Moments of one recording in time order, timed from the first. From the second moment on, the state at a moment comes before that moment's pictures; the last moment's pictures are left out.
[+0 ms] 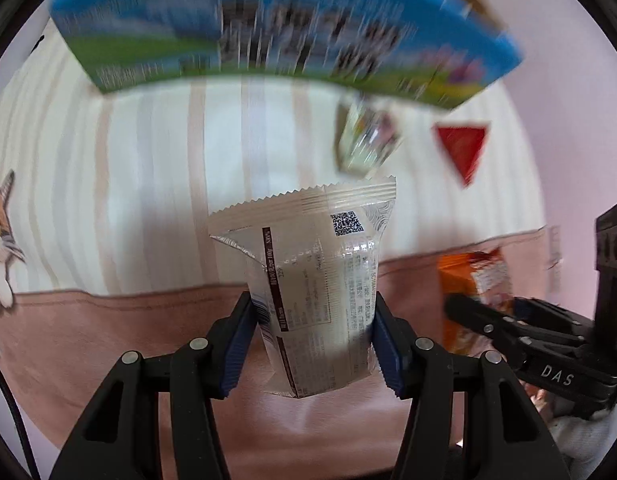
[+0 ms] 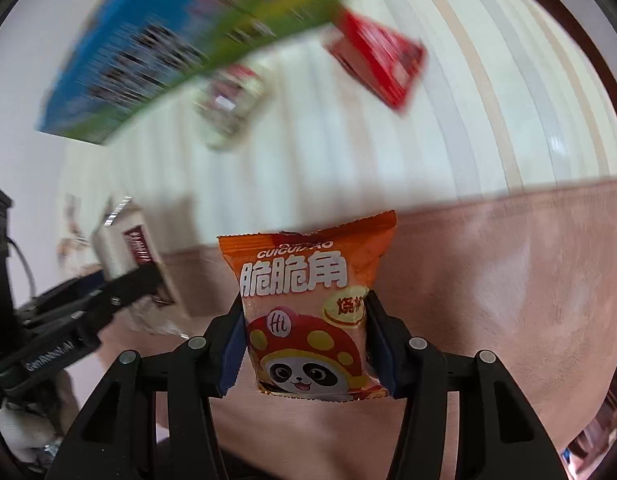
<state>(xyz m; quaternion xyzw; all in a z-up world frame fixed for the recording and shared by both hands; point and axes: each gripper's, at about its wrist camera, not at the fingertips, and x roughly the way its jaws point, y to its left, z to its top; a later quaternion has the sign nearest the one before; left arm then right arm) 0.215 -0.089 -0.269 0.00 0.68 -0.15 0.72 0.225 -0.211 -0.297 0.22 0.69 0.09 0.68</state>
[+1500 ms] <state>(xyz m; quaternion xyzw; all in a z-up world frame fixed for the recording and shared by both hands) 0.433 -0.016 -0.207 0.05 0.63 -0.06 0.77 0.457 -0.165 -0.225 0.10 0.63 0.07 0.77</state>
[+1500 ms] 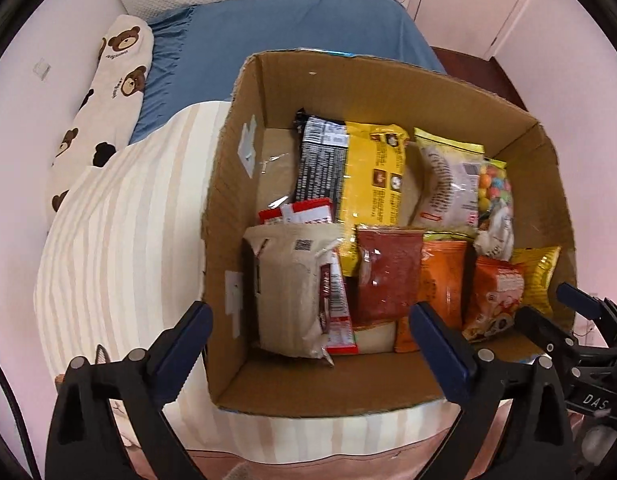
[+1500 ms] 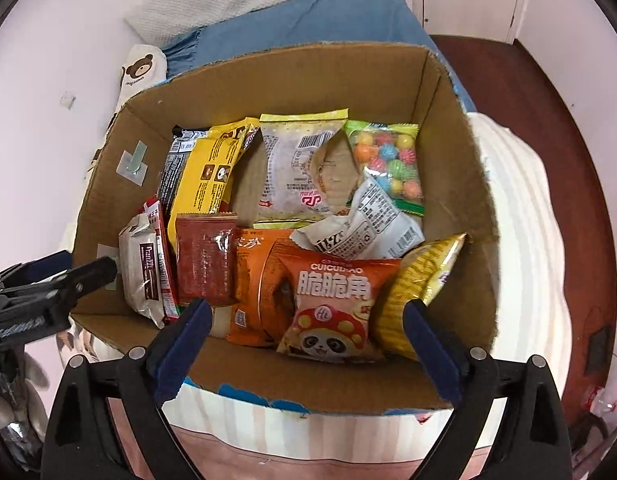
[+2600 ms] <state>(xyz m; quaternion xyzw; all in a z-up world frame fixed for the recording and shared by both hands) 0.299 -0.038 -0.087 0.03 0.49 -0.08 0.86 0.331 -0.193 -0.084 0.07 0.49 0.04 0.87</state>
